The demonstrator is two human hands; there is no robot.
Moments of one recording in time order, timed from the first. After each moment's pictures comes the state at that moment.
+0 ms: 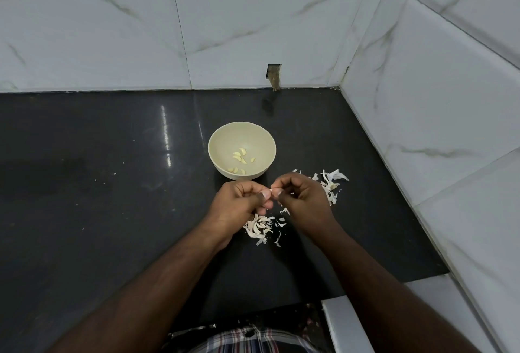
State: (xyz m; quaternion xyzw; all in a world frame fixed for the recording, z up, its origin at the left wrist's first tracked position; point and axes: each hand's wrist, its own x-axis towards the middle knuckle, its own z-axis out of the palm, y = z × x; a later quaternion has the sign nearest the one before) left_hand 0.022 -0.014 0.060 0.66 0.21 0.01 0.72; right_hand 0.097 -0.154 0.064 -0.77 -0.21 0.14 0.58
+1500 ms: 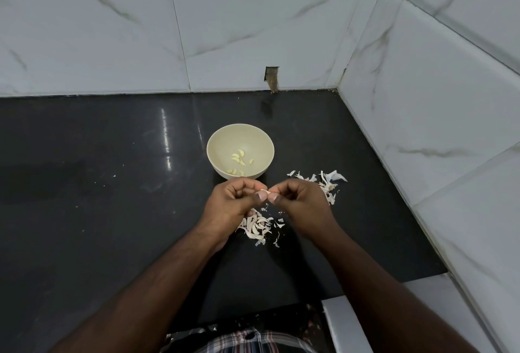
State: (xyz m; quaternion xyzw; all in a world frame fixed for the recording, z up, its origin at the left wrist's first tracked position) left_hand 0.019 -0.012 0.054 0.62 0.19 0.07 0.76; right_hand 0.092 -0.160 0.074 -0.79 -0.19 0.19 0.55
